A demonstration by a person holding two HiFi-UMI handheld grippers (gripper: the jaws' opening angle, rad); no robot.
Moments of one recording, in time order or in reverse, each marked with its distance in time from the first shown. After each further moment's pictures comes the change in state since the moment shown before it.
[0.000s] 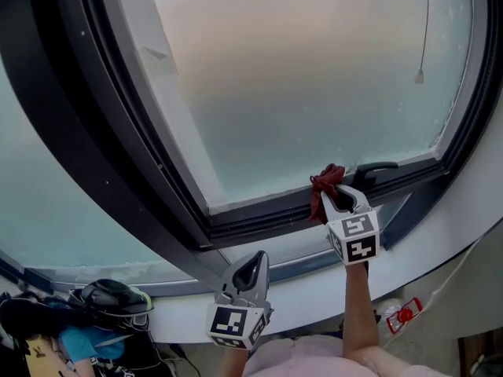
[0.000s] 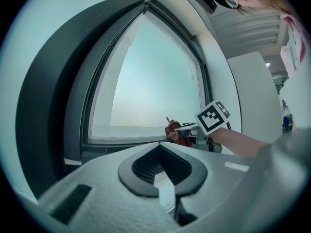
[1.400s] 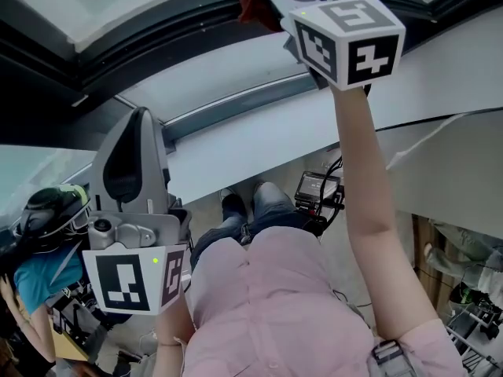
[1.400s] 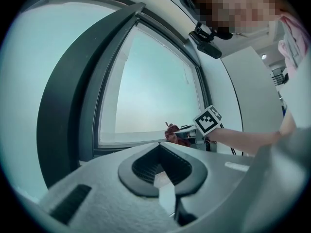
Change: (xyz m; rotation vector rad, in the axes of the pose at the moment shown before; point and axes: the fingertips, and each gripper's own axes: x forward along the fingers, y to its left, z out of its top) left arm -0.042 -0.009 -0.003 0.049 -0.031 0.064; right arm 0.002 0.012 -0.006 -0.068 -0.040 0.164
